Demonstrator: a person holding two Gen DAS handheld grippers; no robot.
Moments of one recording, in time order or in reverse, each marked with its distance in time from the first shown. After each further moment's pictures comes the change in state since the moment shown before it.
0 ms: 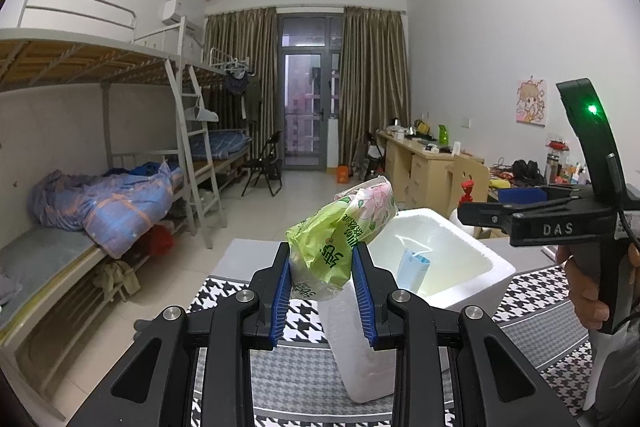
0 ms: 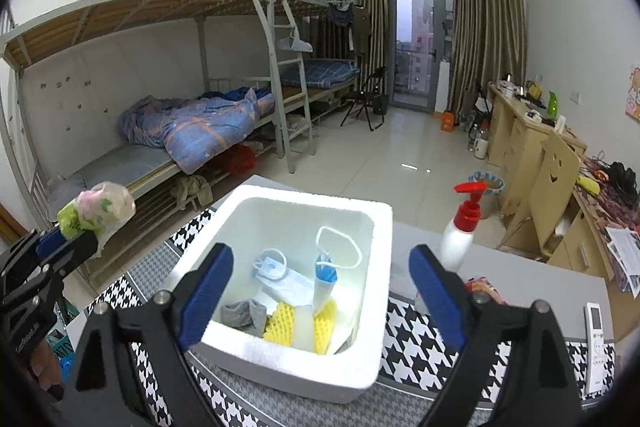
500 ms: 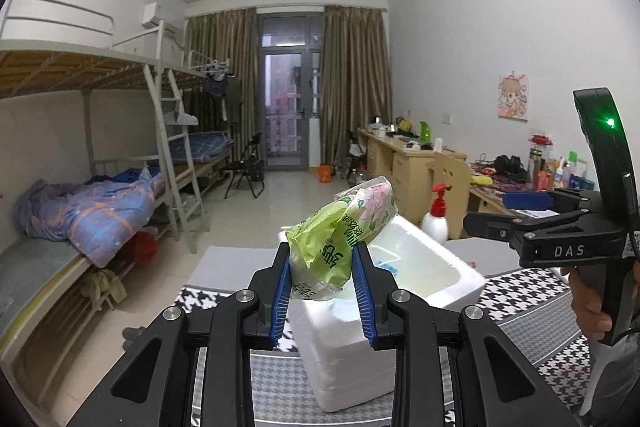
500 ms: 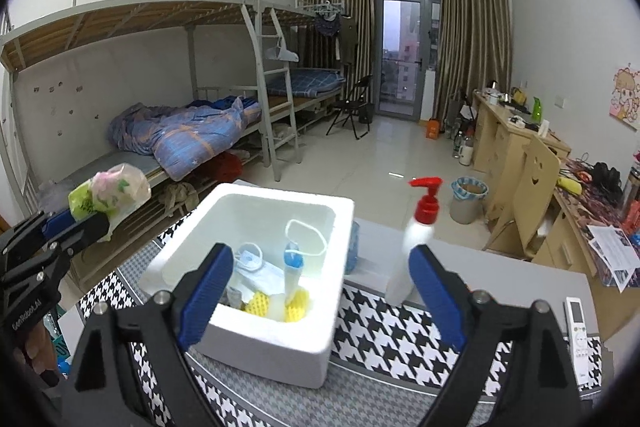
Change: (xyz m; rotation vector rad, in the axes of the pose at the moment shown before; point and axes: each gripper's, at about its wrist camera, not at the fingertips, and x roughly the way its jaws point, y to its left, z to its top) left arm 0.003 -0.029 0.011 0.036 0.008 -0.070; right arm -0.027 -0.021 -0.015 0.023 -0.038 -0.056
